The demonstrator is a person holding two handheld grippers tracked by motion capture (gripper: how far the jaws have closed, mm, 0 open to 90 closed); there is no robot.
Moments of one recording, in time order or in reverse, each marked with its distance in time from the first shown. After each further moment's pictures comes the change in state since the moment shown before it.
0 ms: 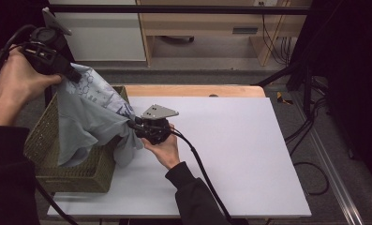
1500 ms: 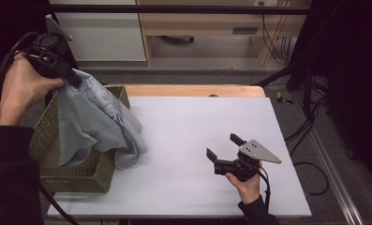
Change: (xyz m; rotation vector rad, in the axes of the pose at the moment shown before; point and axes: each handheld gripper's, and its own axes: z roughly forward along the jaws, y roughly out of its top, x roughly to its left) left arm 0.009 -0.002 0.018 0.041 -0.016 -0.044; right arm -0.045 -0.086 -0.218 -0.109 -0.371 0.122
